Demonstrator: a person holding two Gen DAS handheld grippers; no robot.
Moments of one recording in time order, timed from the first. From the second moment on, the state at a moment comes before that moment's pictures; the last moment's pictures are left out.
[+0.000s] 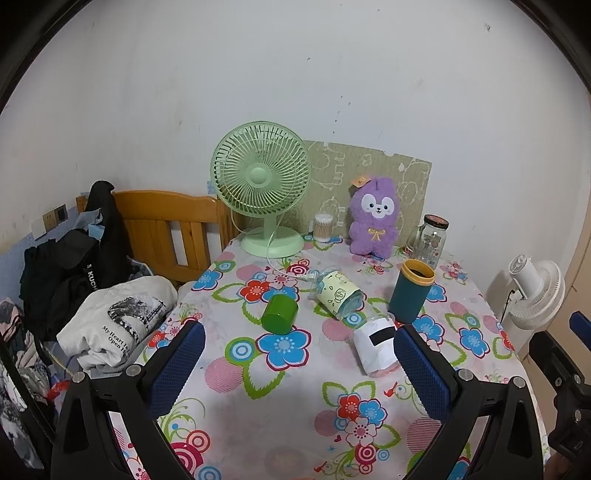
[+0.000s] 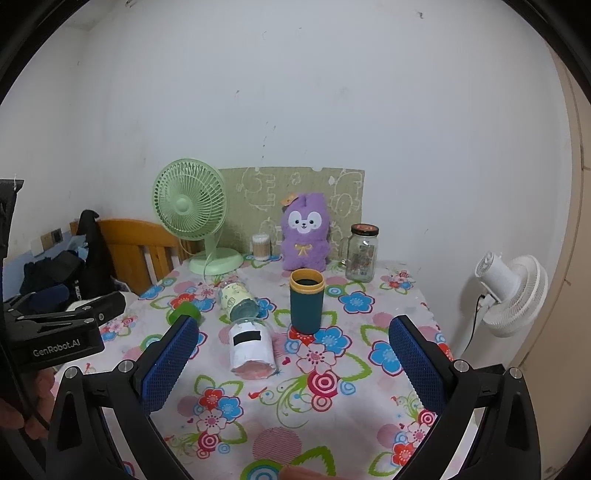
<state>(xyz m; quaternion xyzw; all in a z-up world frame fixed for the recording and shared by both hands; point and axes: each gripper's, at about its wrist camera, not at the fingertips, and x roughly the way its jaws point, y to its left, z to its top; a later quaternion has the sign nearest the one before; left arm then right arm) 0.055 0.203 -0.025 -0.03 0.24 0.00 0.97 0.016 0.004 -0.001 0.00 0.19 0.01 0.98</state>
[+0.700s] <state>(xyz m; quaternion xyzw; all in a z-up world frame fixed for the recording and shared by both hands) 0.154 0.241 -0.054 -0.06 0.33 0.02 0.94 0.181 0.053 -0.021 -0.04 0.30 0.15 0.94</state>
